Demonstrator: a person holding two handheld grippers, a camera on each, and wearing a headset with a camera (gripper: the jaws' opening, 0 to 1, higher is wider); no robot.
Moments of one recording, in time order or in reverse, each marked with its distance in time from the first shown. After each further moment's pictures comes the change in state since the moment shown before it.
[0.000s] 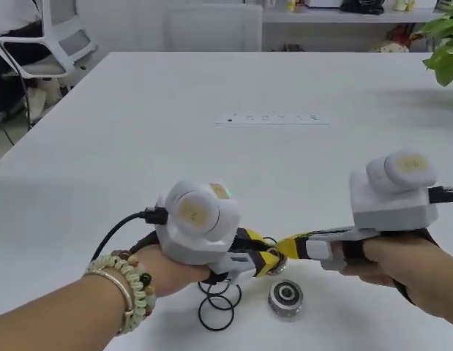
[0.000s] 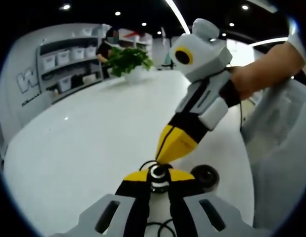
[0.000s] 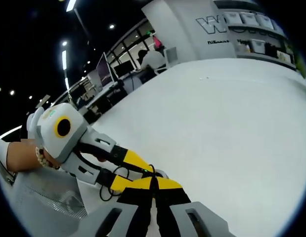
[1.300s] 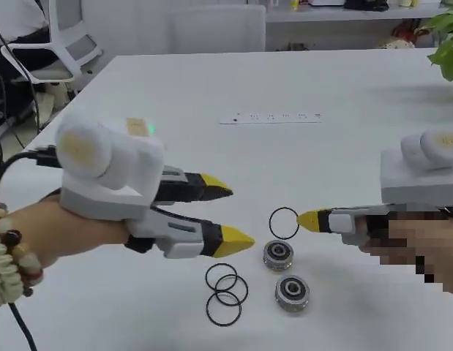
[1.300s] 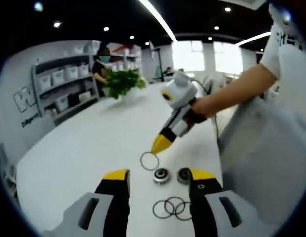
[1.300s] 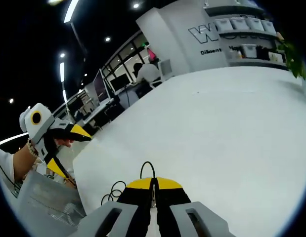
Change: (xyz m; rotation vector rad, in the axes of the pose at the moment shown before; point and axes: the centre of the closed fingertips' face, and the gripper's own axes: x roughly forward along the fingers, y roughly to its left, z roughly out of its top) left arm -0.123 -0.001 0.052 0.098 -0.092 -0.028; right arm -0.027 -0.008 0.035 0.032 -0.127 -0.019
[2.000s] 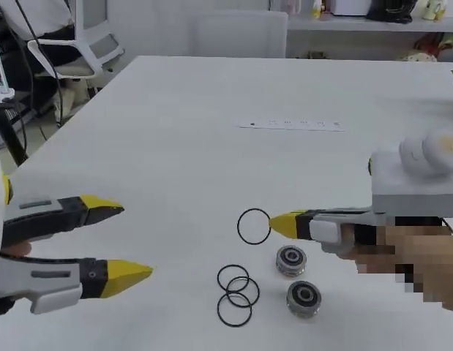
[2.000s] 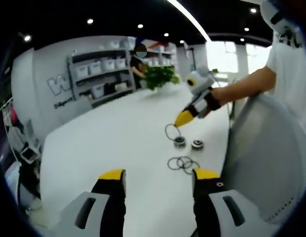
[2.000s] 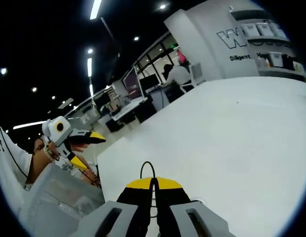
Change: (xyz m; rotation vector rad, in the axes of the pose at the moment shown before) left arm -0.111 0.000 -0.071 -0.152 0.028 0.310; right arm 0.022 0.085 0.003 -0.121 0.008 0.249
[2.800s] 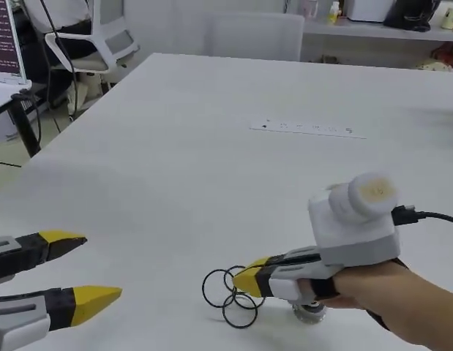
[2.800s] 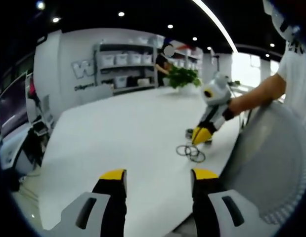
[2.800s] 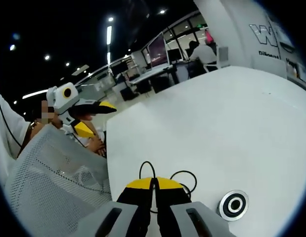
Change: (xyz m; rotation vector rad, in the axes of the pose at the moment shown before) left arm -0.025 0.007 -0.037 -0.165 -0.012 0.130; right arm 0.046 0.026 -0.061 -0.153 0.248 0.082
